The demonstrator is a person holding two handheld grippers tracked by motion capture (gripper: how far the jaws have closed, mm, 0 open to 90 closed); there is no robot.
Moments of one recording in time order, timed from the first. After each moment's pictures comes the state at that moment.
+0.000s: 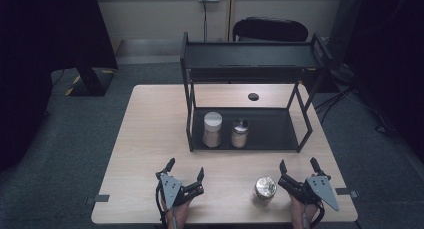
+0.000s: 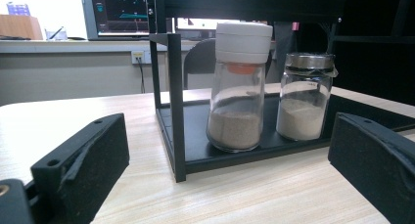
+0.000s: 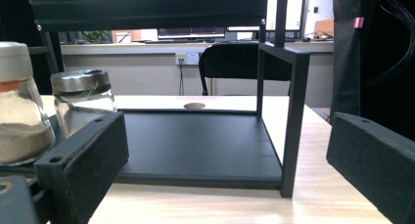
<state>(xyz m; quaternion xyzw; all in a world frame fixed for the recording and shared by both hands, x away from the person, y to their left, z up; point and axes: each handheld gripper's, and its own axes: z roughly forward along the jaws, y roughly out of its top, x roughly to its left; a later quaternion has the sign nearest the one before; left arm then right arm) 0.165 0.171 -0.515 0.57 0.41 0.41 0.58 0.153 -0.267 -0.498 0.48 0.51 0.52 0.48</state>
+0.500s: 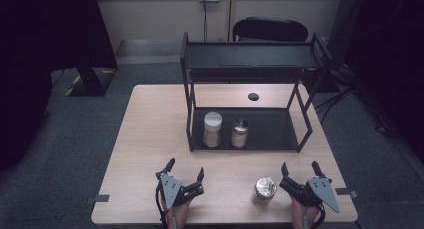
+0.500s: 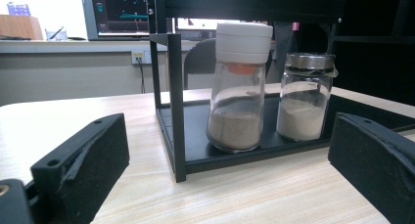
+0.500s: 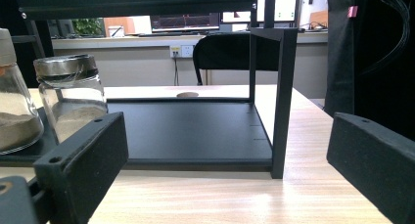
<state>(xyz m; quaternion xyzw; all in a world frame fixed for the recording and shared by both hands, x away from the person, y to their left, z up) 0.164 0.171 -0.515 0.57 0.41 0.41 0.58 0.152 -0.270 -0.506 0.49 0.51 0.52 0.48</state>
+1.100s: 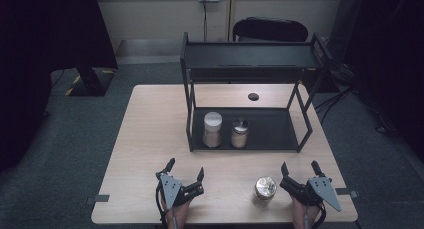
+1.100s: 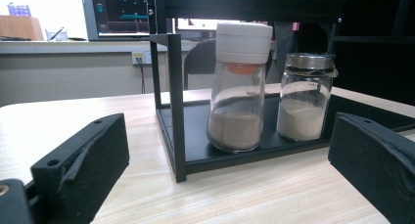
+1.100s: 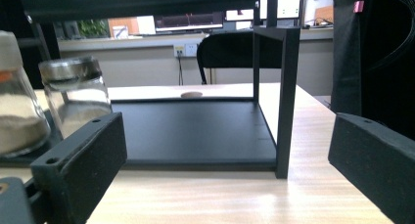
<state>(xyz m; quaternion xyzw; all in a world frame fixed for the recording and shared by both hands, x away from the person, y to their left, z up) 0.164 0.171 -0.515 0.57 0.41 0.41 0.58 0.152 -0.274 -0.503 0.50 0.51 0.53 0.47</state>
